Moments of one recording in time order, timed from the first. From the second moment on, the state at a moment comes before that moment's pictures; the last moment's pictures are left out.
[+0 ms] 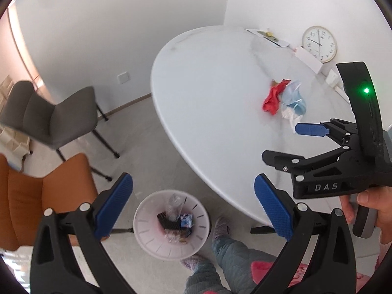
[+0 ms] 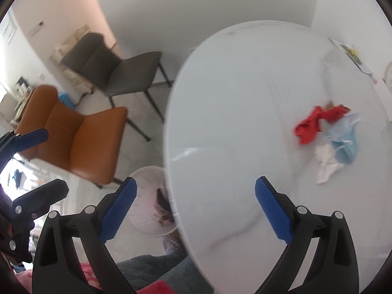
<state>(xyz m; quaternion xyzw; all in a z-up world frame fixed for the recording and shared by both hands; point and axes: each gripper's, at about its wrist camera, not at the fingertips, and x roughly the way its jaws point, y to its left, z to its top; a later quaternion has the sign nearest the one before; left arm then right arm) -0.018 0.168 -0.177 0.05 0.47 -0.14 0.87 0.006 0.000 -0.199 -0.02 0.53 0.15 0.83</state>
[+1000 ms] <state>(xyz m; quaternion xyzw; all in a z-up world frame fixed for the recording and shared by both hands) 0.080 0.017 -0.171 0.09 0.46 -0.22 0.85 0.077 -0.185 -0.175 0.05 0.50 0.03 0.86</state>
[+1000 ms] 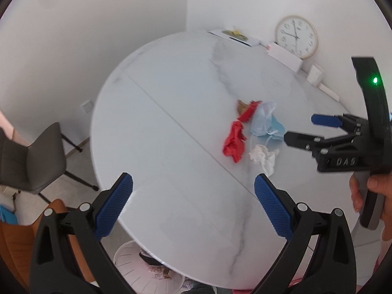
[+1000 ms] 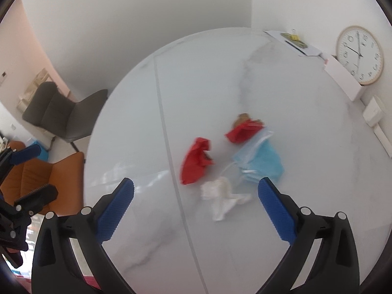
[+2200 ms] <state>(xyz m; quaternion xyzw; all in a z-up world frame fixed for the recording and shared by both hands) 0.214 -0.133 -0.330 0.10 0.58 -0.27 0.76 0.211 -0.307 -0.266 0.07 0.54 0.04 0.84</state>
